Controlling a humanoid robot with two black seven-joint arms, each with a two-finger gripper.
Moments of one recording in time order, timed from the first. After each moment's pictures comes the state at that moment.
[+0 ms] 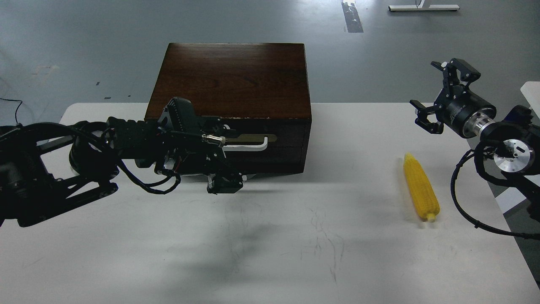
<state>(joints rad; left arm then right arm) -1.02 0.69 -0.25 -1.58 2.18 -0.30 -0.23 0.76 -0.63 0.57 0.93 0.02 0.17 0.09</state>
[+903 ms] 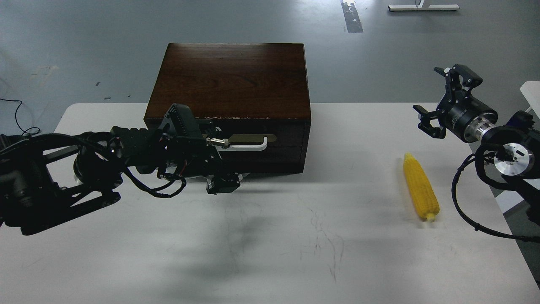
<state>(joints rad) -0.98 0.67 -0.25 -1.59 2.18 -0.35 -0.12 0.75 -0.62 0.57 0.89 0.02 0.17 0.09</state>
